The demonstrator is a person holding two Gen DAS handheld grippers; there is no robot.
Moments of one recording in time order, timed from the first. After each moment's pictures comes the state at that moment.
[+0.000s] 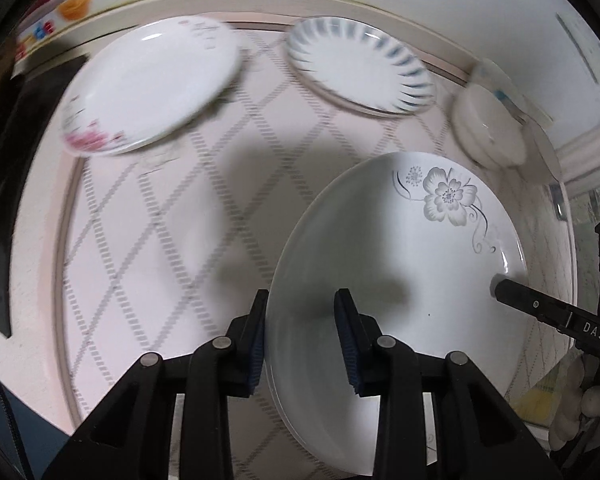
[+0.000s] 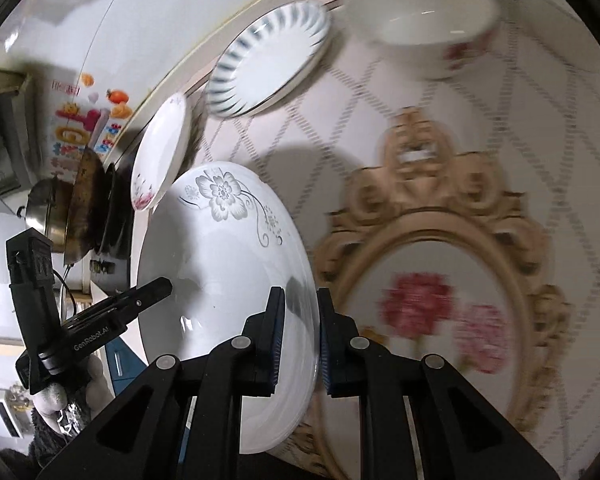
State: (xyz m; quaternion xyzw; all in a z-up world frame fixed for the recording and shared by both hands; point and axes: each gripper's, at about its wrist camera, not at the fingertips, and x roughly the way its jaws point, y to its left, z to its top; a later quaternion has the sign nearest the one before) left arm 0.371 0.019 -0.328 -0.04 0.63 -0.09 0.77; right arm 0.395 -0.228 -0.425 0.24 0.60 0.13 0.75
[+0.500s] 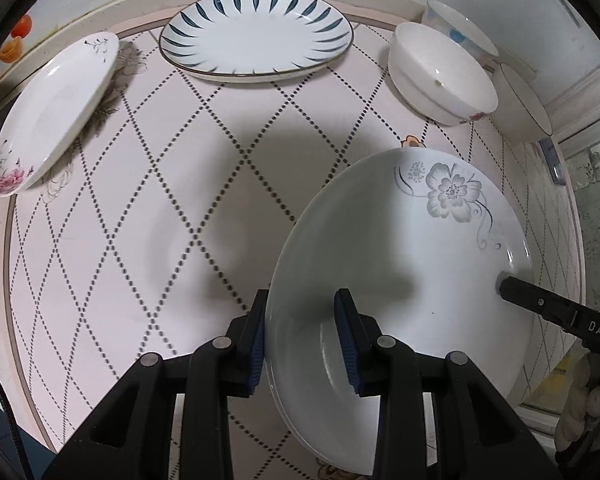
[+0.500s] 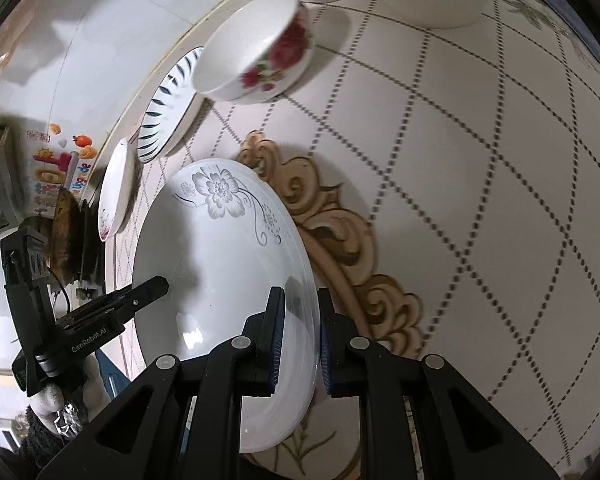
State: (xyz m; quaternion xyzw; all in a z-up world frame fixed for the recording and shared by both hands) left arm 0.376 -0.064 -0.357 0.00 0.64 -0.12 0.76; right arm 0.367 -0.330 -0.449 0.27 0.59 0.08 0.75
